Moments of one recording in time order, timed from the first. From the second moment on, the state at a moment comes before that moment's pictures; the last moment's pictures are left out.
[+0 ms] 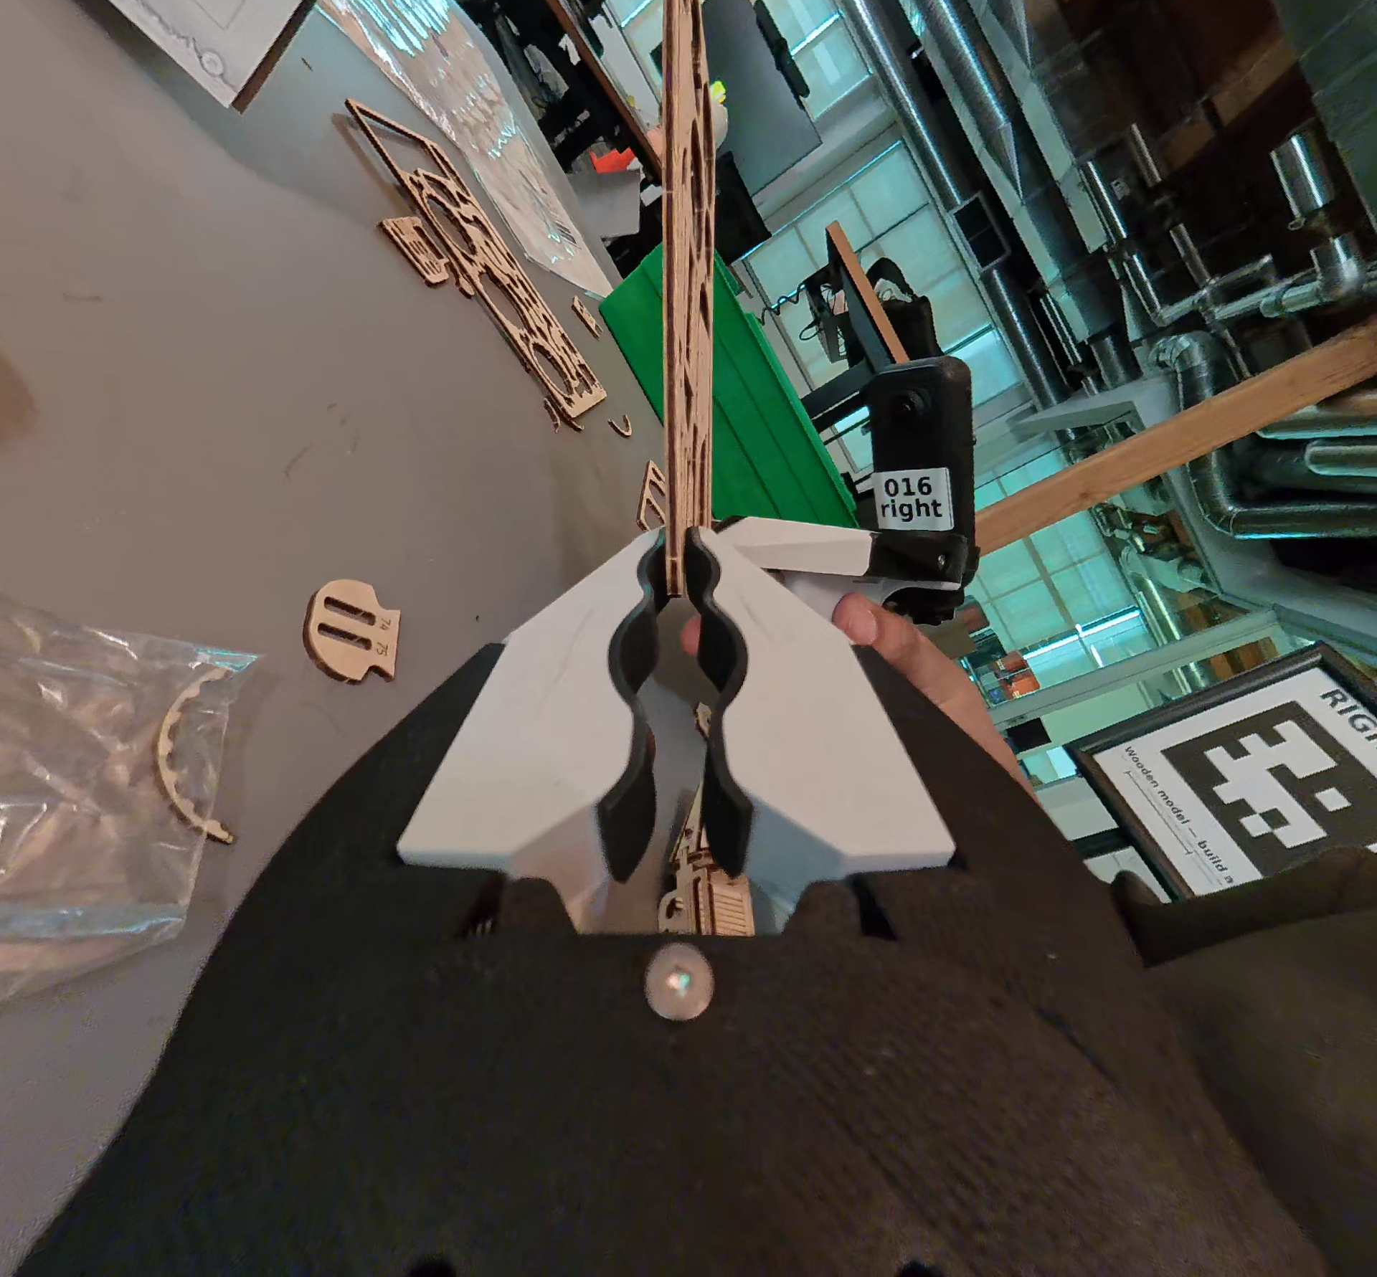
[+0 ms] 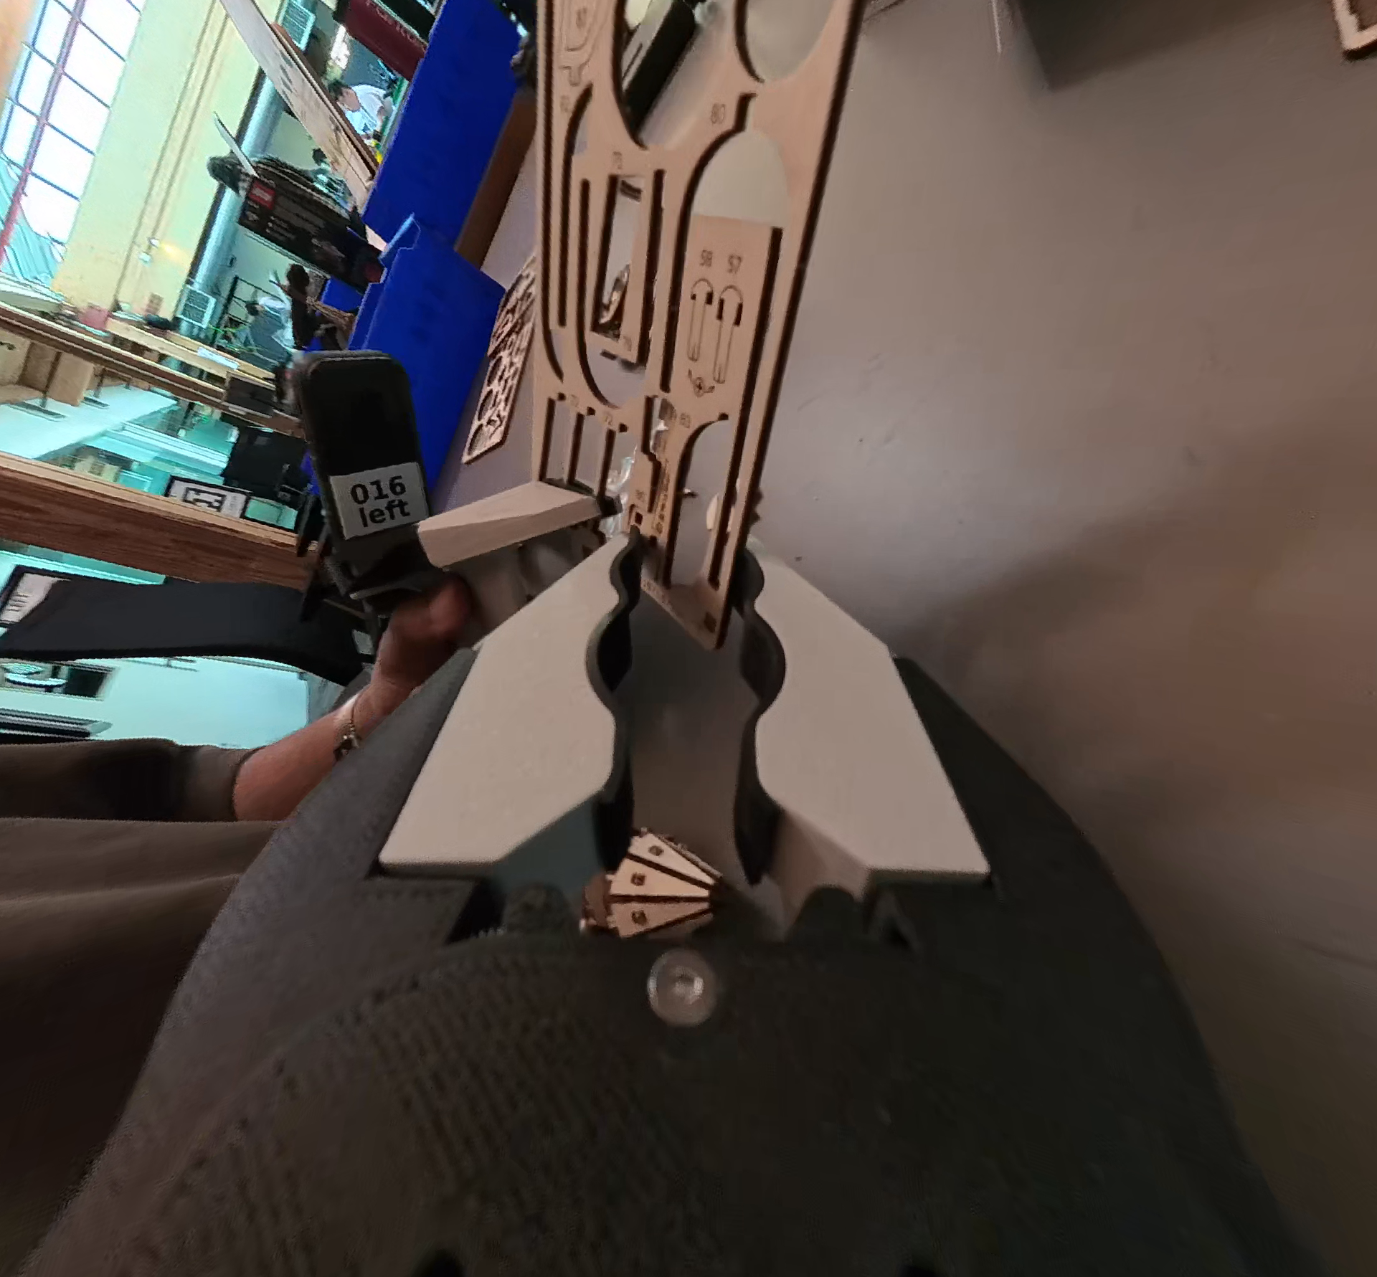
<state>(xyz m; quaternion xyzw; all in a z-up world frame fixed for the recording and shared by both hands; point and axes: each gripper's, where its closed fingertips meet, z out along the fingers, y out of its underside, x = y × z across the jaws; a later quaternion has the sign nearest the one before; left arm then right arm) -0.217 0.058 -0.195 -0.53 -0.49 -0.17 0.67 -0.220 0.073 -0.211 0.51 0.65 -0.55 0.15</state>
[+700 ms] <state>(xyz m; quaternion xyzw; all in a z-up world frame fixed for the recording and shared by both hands) -0.216 0.055 -0.182 -0.54 -0.46 -0.17 0.68 -0.222 0.094 -0.173 0.46 0.62 -0.61 0.18</state>
